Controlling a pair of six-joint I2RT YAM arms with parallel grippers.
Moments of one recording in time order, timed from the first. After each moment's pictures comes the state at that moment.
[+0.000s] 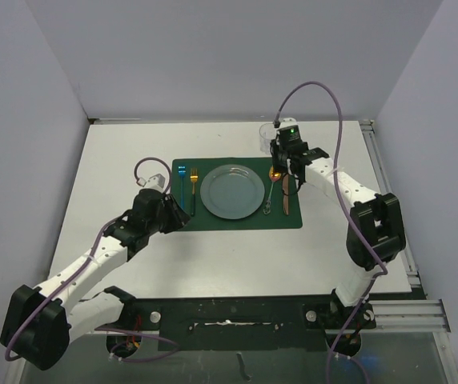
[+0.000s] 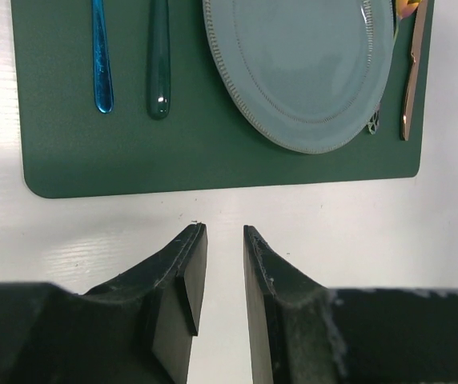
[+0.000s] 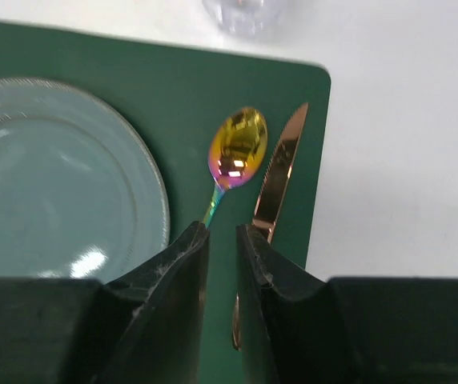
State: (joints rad) left arm -0.48 1.05 0.60 -0.21 0.01 -0.77; right arm 0.39 1.75 1.41 -0.38 0.19 0.14
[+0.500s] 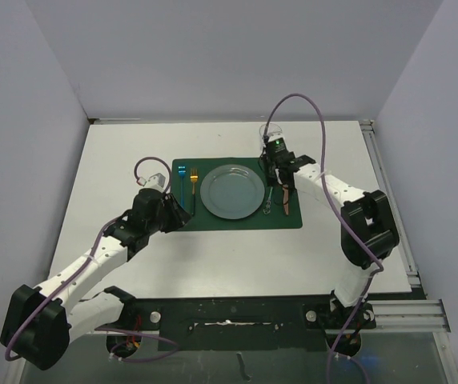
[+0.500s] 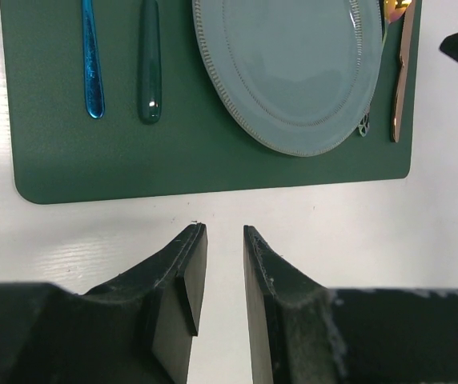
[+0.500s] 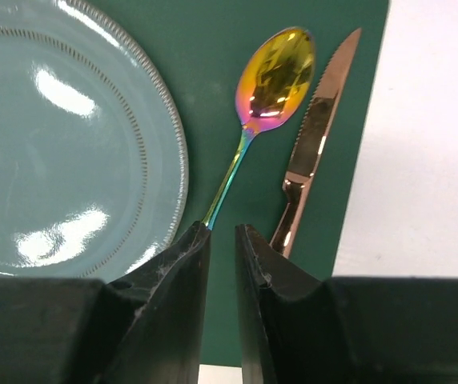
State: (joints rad) left arm -0.48 1.05 0.59 -0.19 0.02 -0.78; right arm 0.46 1.78 1.32 -0.44 0.24 0.19
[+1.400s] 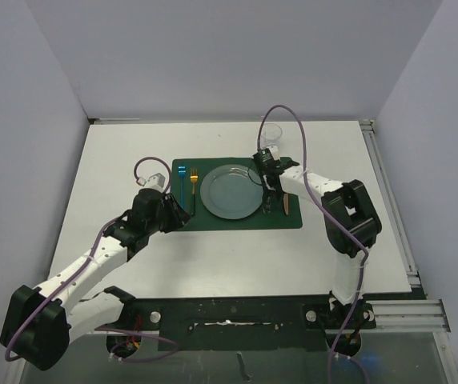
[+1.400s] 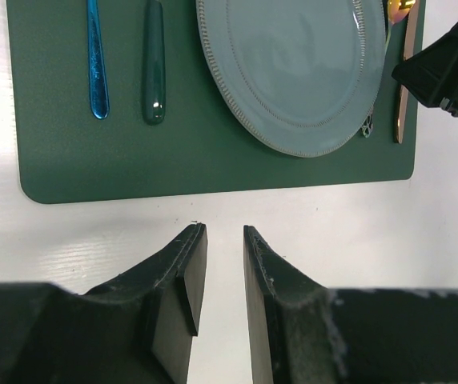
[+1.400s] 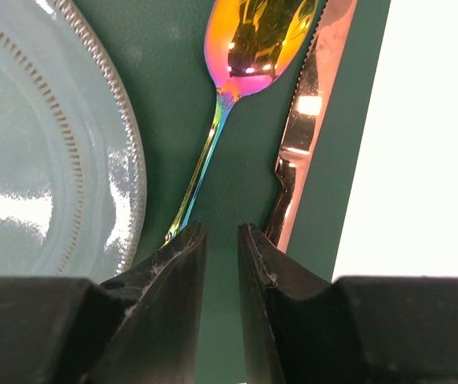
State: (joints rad) left arm -0.48 1.05 0.59 -0.19 0.02 -0.77; right arm 0.51 1.93 1.33 -0.50 0.40 0.22
